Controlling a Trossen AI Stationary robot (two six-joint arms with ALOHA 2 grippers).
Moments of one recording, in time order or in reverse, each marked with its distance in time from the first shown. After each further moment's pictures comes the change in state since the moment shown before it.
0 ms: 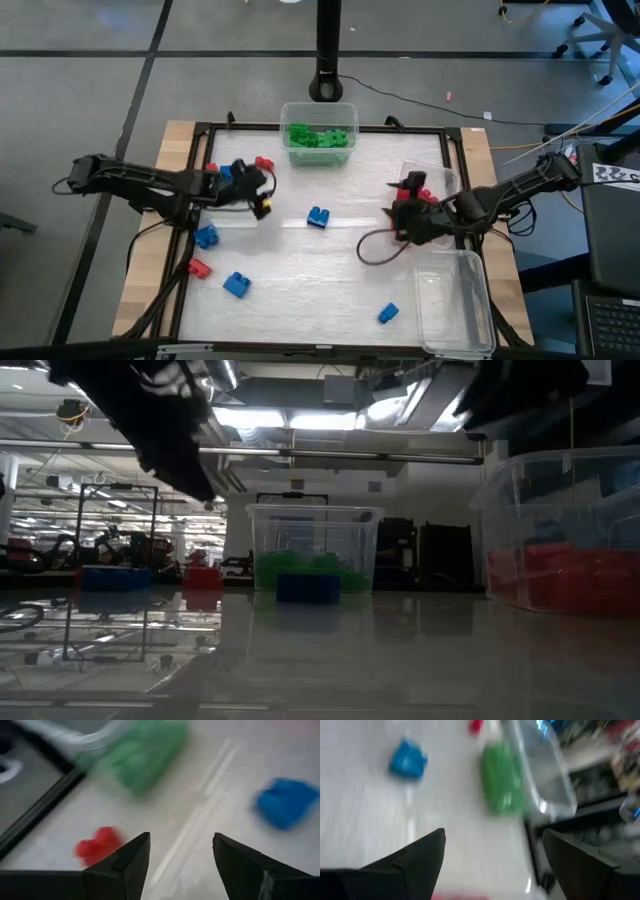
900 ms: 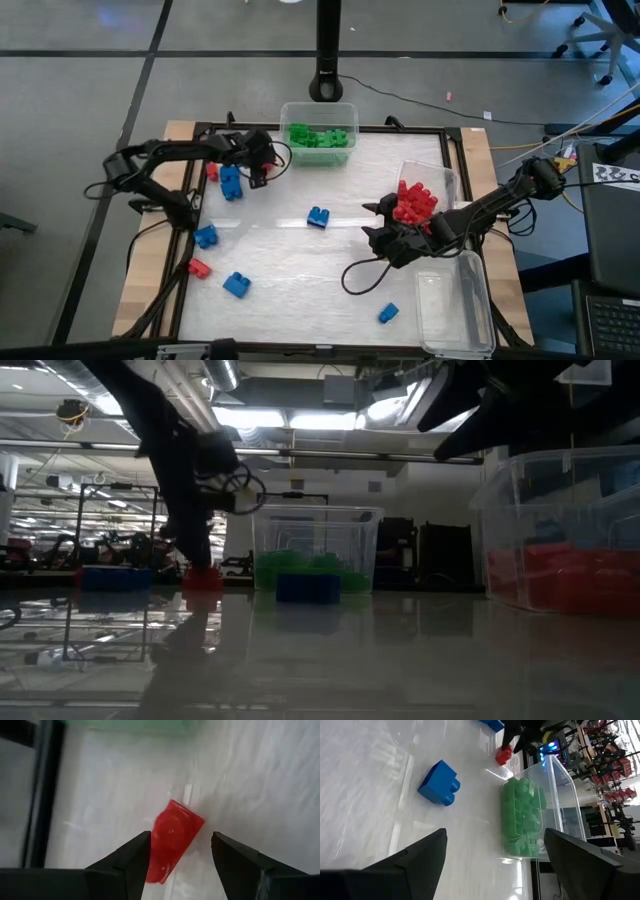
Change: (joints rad) left arm 0.632 0.411 0.097 0.043 0.403 0.825; right arm 0.052 0.214 -0.061 0.342 0.024 -0.245
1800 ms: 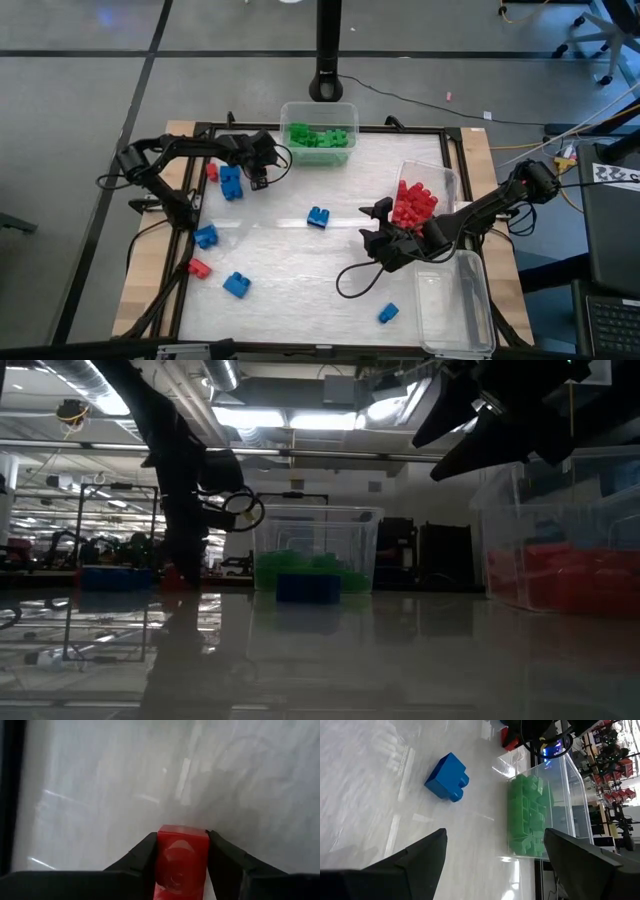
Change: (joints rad) left arm -0.005 0.118 0.022 -0.059 -0.044 -0.102; right arm 0.000 0.071 0.000 0.020 0.000 0.000
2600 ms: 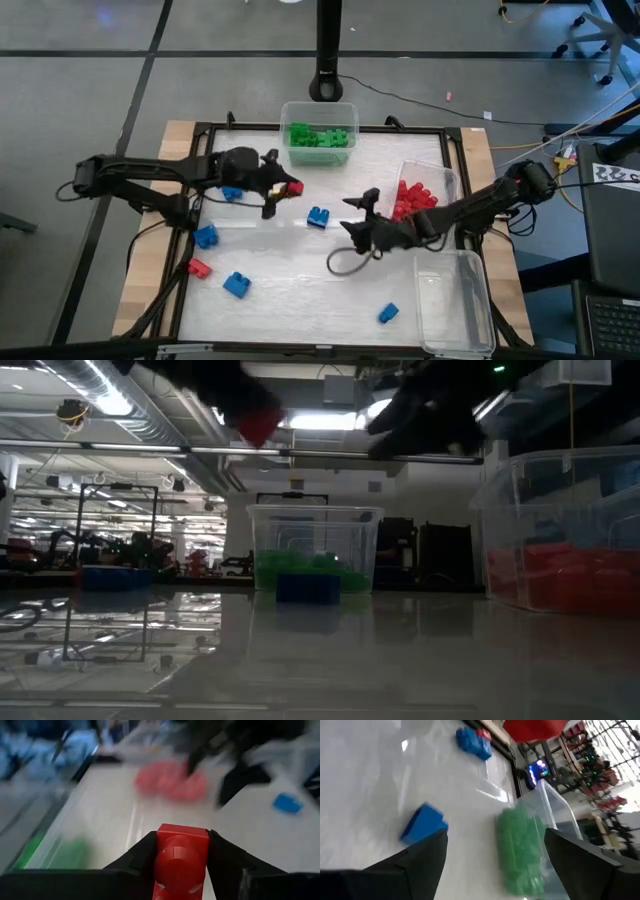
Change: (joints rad) left arm -0.519 -0.447 0.067 0.324 0.221 -0.312; right arm -0.136 0.027 -0.047 0.449 -0.084 -0.209
